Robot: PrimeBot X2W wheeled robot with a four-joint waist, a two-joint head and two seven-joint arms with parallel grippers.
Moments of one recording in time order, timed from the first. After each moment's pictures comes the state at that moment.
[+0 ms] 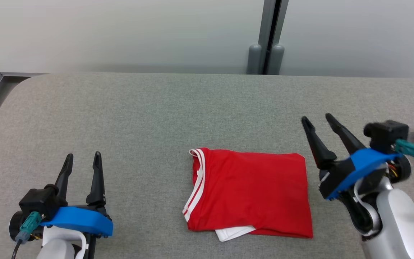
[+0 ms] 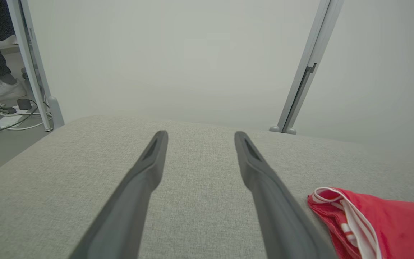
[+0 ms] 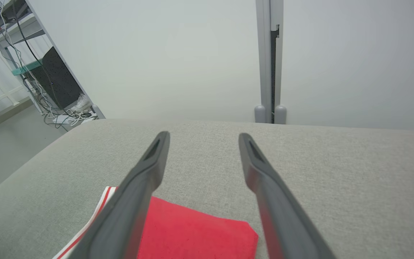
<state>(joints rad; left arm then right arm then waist) -0.18 0.22 -0.15 0.37 -0.40 -0.07 -0.26 -0.36 -0.13 0.10 0.22 0.39 0.13 0.14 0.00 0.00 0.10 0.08</state>
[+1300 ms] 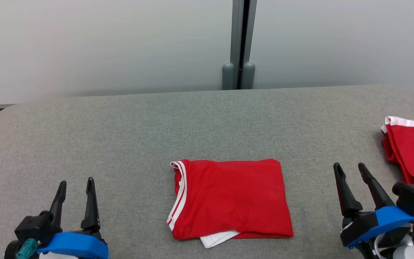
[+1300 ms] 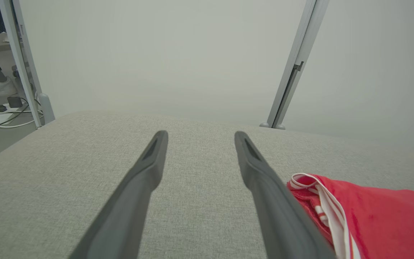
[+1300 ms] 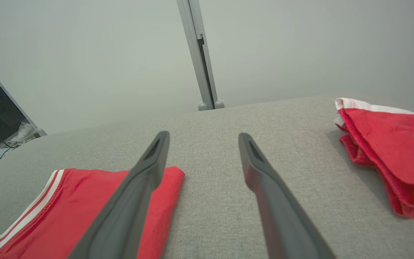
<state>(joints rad) -0.05 0.20 -0.09 0.32 -0.38 -0.06 -0.26 -0.07 -0.10 -0.04 0.14 0.33 0.13 -0.02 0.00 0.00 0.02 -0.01</state>
